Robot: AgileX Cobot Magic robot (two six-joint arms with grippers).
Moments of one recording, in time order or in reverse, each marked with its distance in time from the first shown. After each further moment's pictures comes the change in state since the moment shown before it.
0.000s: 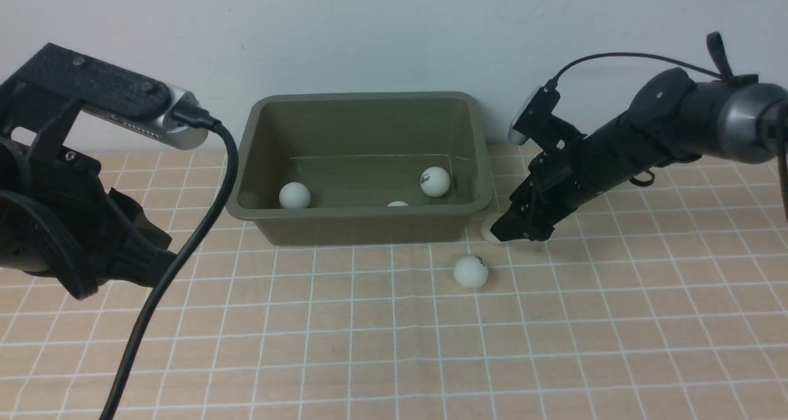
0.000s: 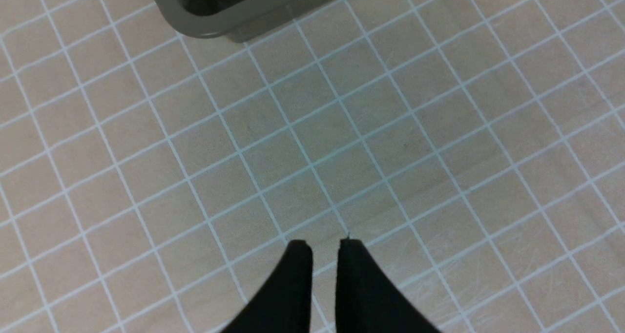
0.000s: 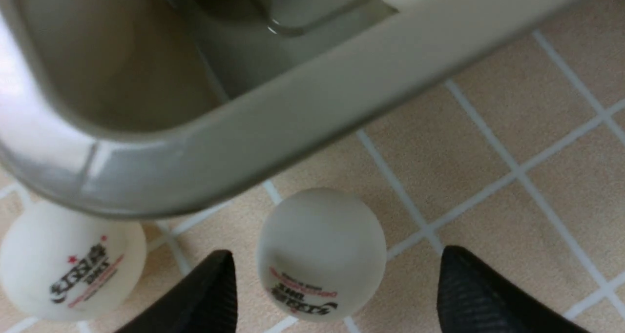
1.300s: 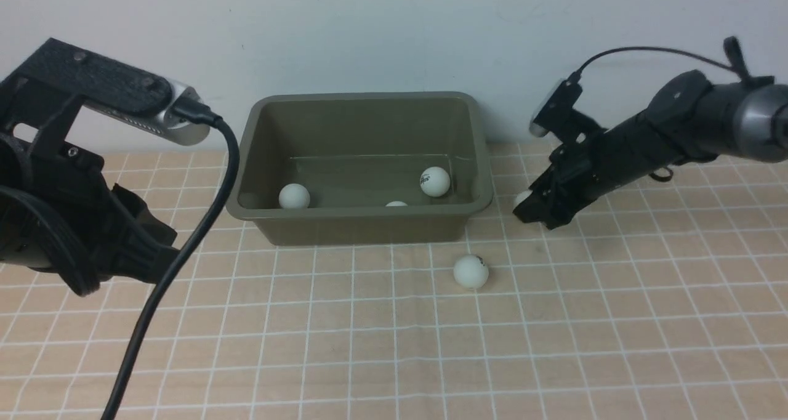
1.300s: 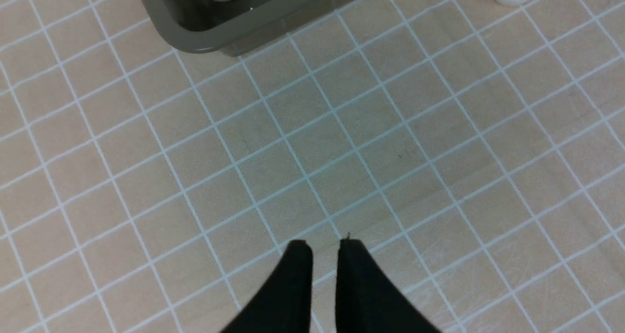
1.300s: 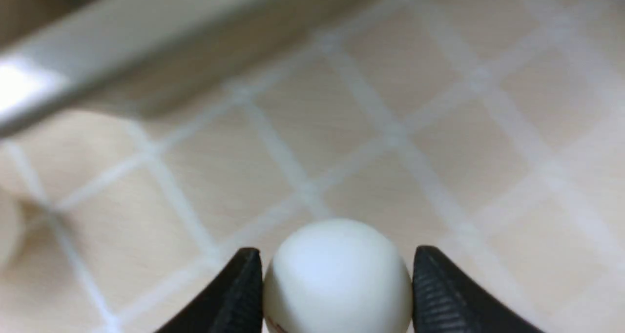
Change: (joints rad) right arm -0.076 -0.025 -0.002 0.008 -0.064 -0.030; left arm 0.000 0.000 0.000 -0.016 -0.017 0.023
